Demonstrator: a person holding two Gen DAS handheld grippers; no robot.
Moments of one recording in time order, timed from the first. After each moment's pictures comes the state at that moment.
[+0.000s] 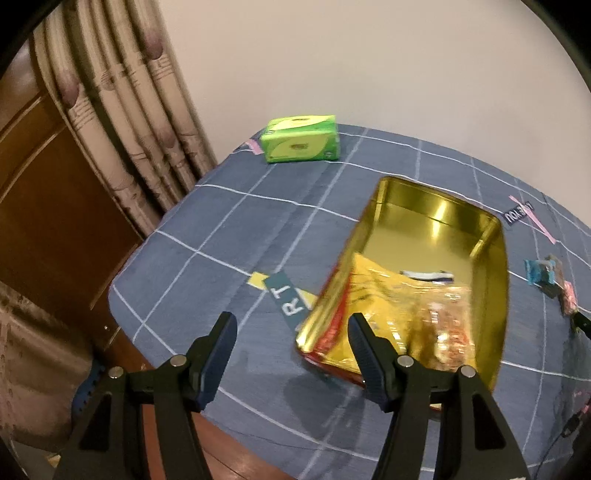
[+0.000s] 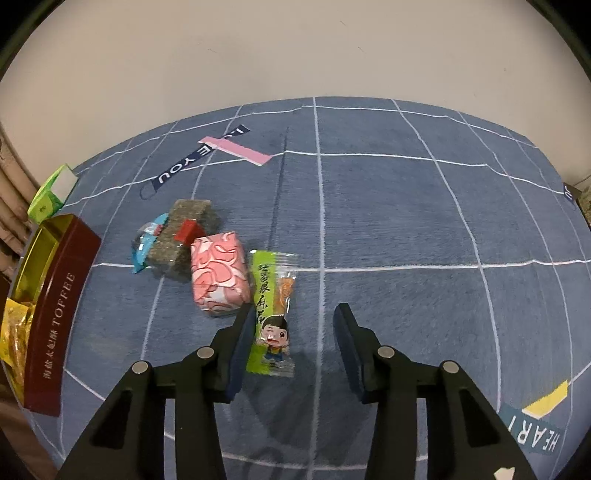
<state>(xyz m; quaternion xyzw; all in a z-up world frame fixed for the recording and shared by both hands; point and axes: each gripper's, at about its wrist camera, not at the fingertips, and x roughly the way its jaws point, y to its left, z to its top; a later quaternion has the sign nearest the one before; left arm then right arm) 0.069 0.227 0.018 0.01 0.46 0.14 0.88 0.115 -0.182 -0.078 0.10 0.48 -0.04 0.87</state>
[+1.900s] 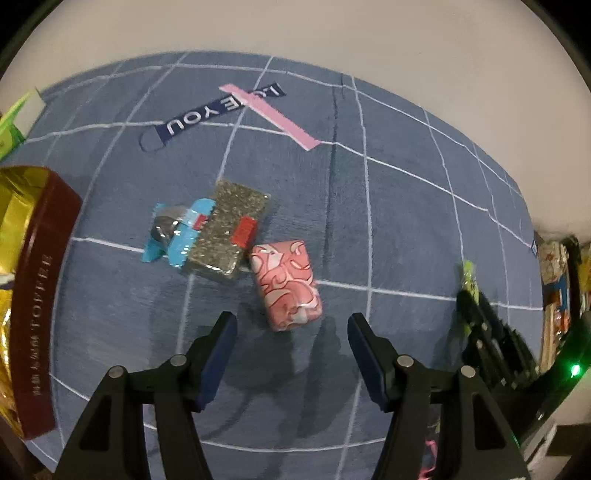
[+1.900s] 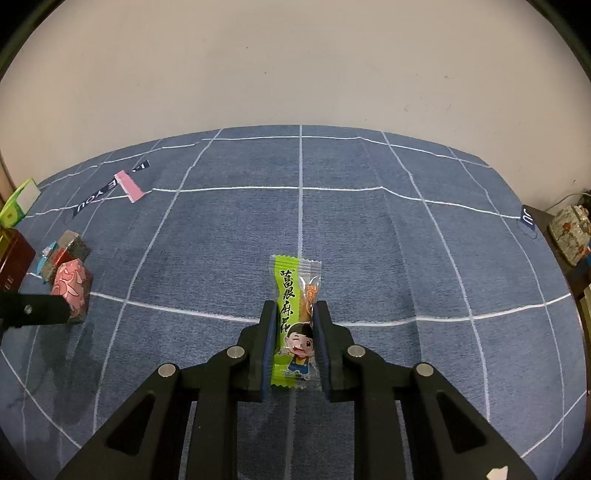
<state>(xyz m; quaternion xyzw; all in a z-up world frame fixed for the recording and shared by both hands) 0.186 -0.112 -0.059 -0.05 0.61 -0.11 0.79 0.105 -0.304 -0.090 0.05 0.42 -0.08 0.90</state>
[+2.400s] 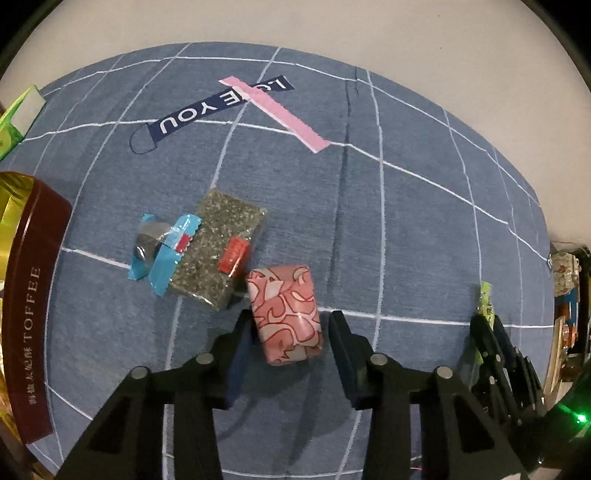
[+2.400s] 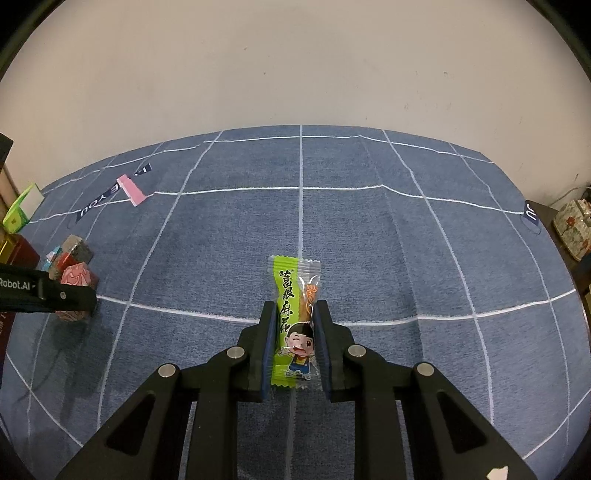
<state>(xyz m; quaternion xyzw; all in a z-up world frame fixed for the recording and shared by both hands) 0.211 -0.129 -0.074 -0.04 0.61 -0.08 0.78 0.105 -0.307 -0.090 0.06 0.42 -0.07 0.90</state>
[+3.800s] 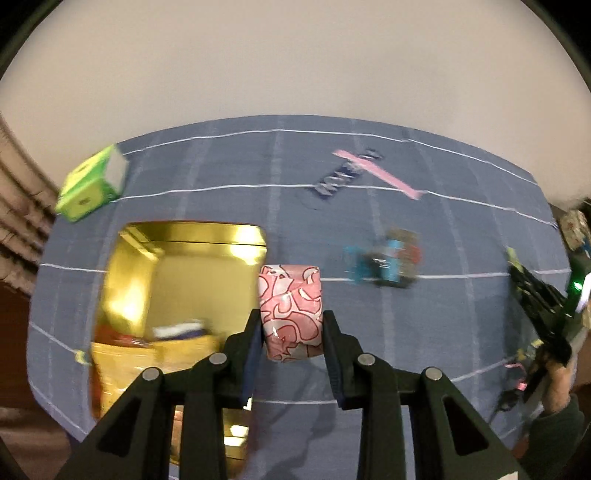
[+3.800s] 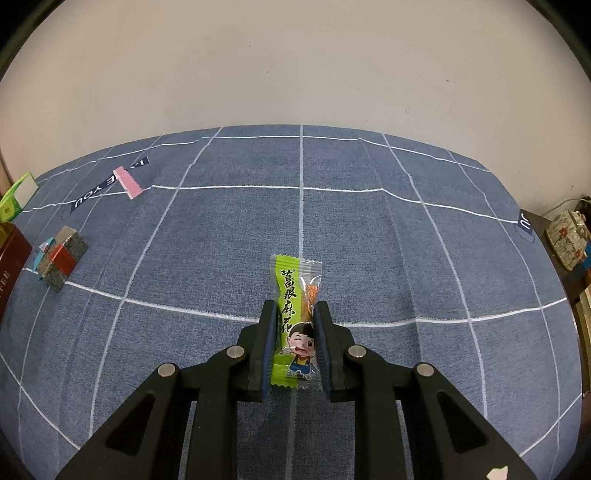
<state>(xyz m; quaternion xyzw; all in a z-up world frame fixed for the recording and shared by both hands) 0.175 0.041 0.019 0.06 0.54 -0.08 0.84 0.105 -0.302 -0.089 0.03 0.42 -0.08 0.90</state>
